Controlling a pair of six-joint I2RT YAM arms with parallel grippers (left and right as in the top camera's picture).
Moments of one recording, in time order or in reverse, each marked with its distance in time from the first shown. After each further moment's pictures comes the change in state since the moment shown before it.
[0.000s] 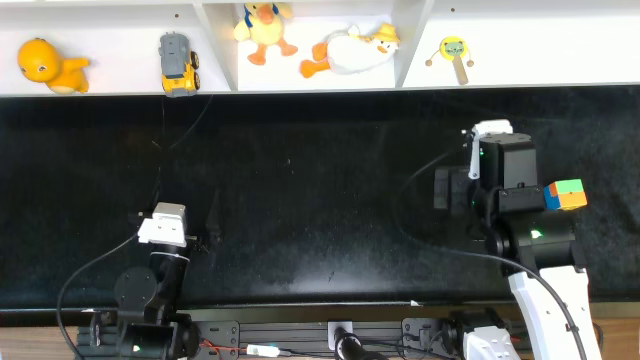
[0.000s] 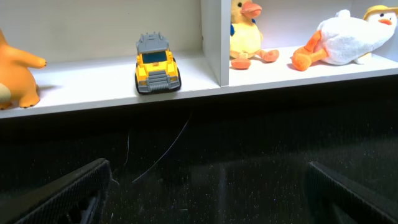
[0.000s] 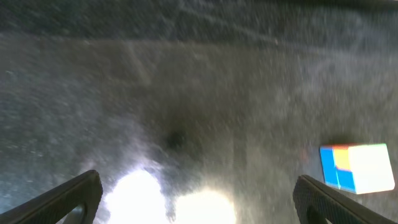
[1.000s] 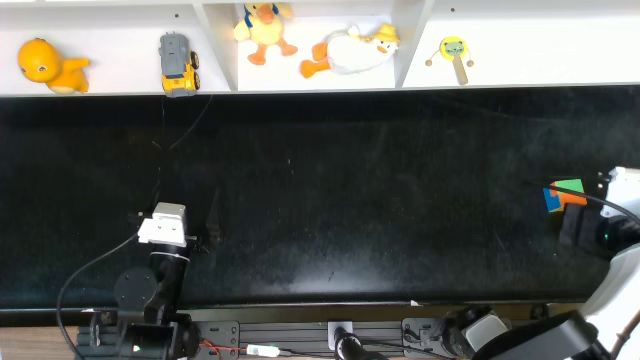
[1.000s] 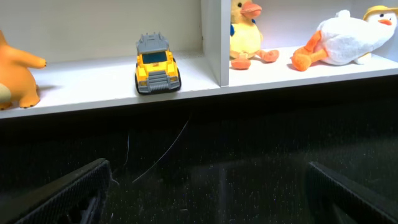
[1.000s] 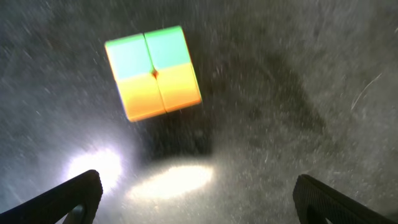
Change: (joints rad) left arm 0.000 0.000 0.000 0.000 0.000 0.000; right arm -1.081 0.334 -0.047 0.216 -0.359 -0.827
